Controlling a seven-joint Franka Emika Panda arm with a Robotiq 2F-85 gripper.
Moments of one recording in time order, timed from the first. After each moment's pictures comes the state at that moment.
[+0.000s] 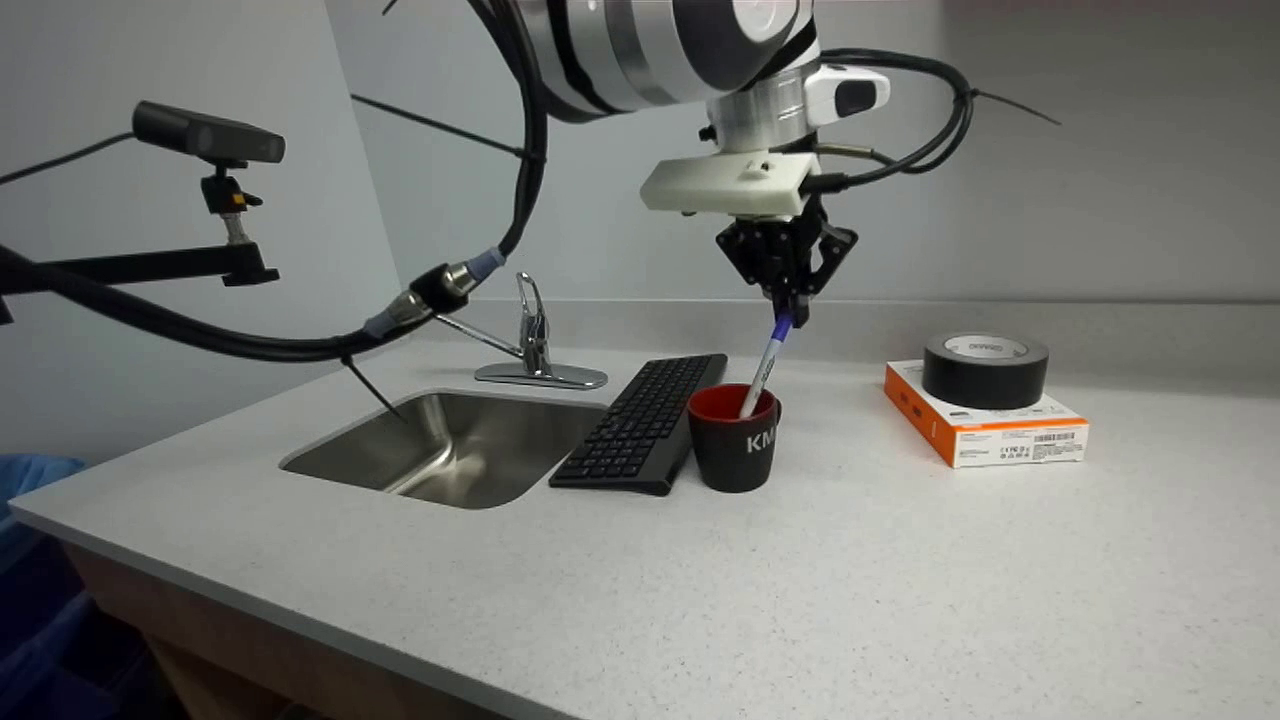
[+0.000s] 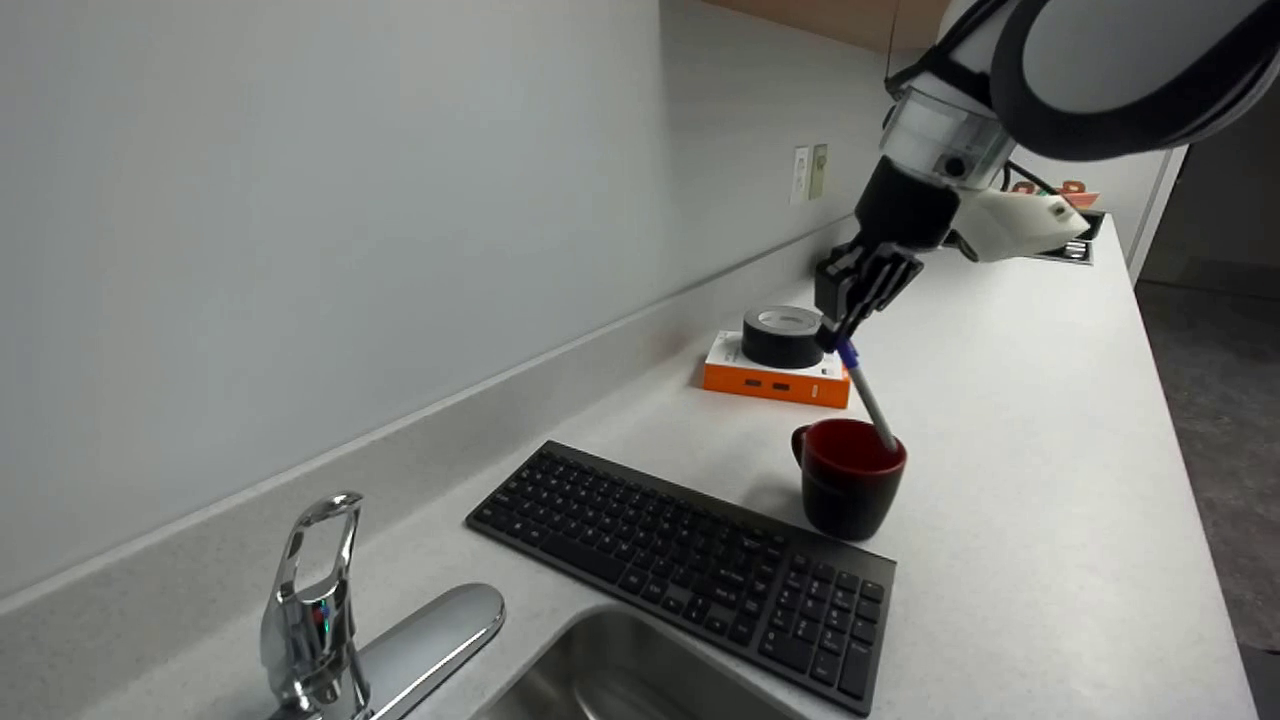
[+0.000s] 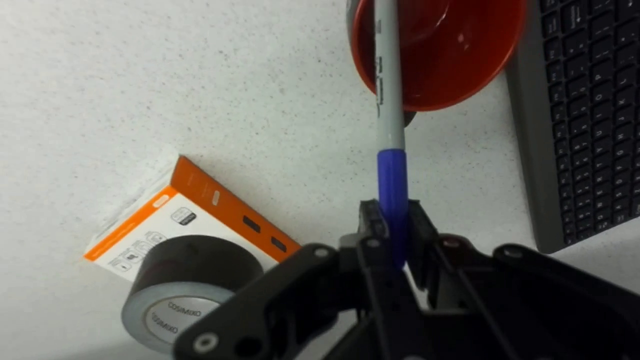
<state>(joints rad) -0.12 -0.05 -0.14 -2.26 0.02 2.55 0.07</state>
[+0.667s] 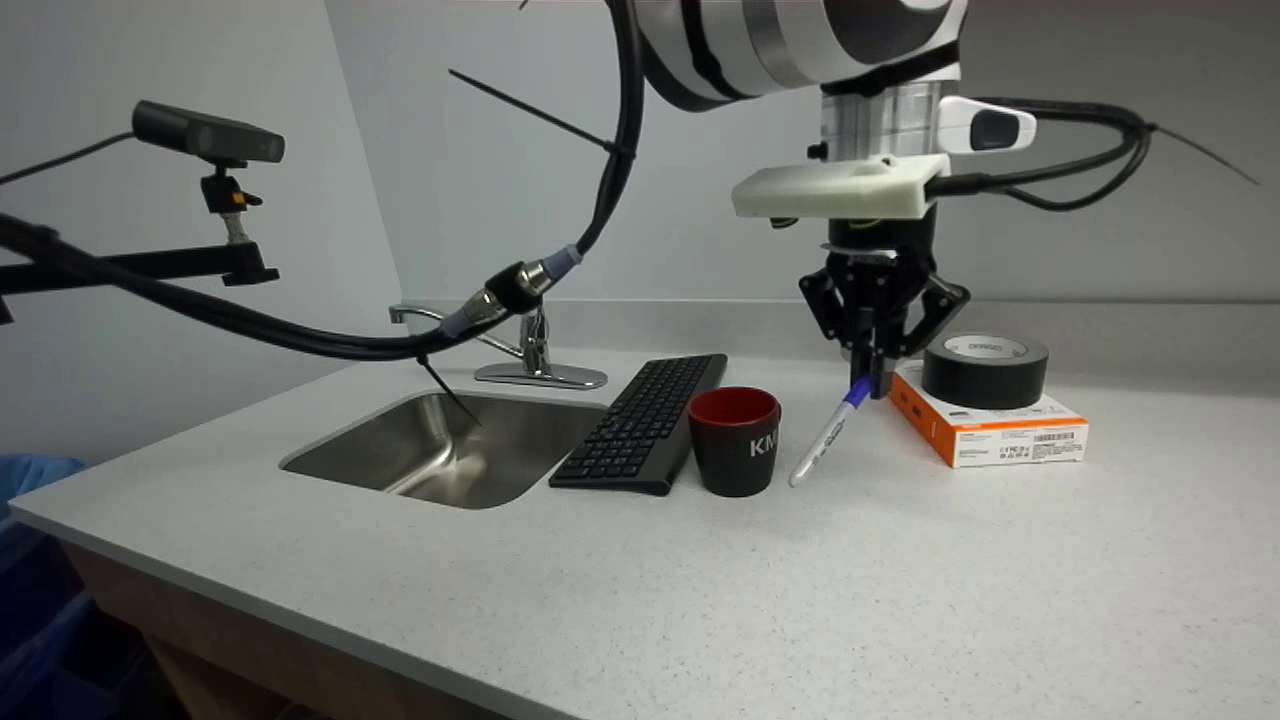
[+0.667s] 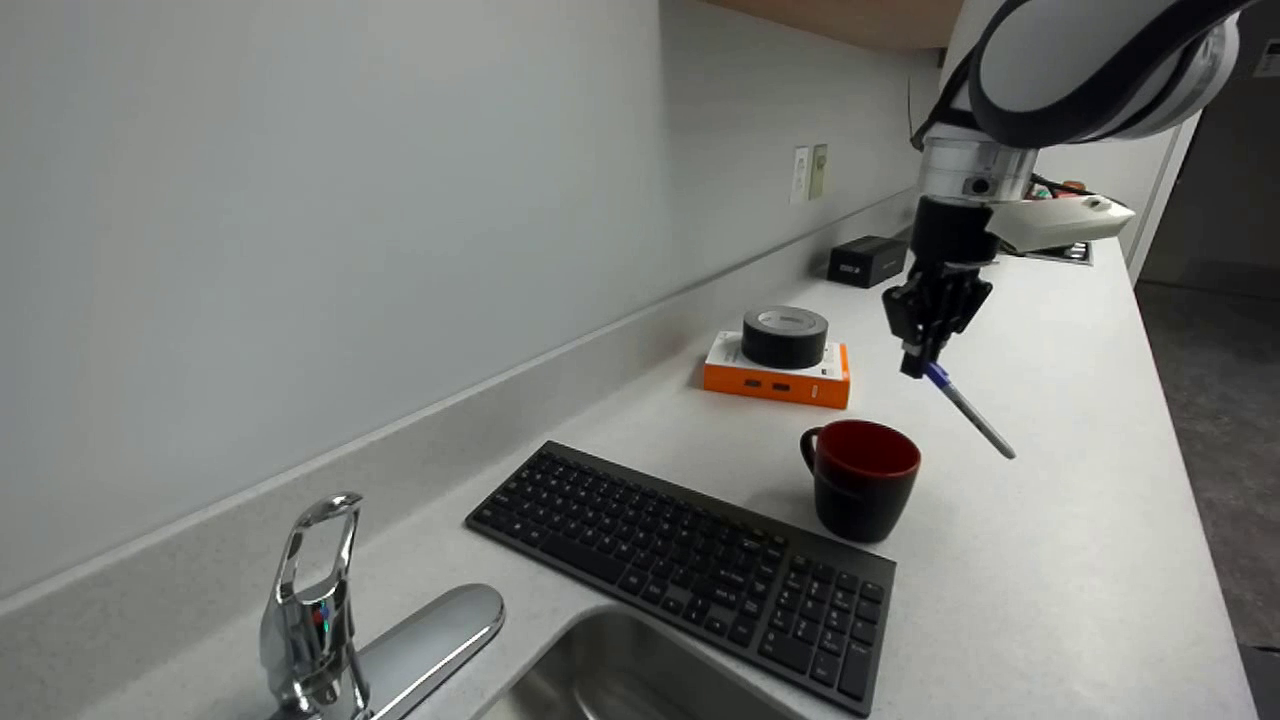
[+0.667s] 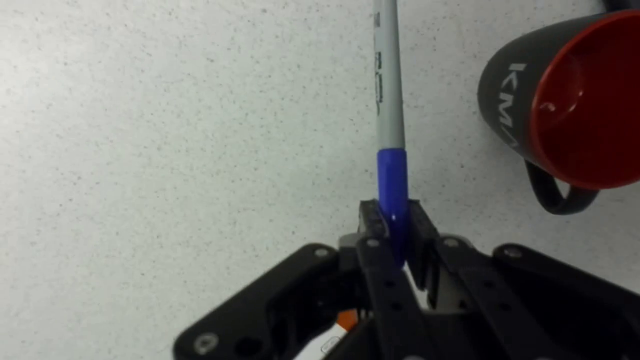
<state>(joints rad) -0.20 0.06 -0.23 -2.14 0.02 2.23 0.05</state>
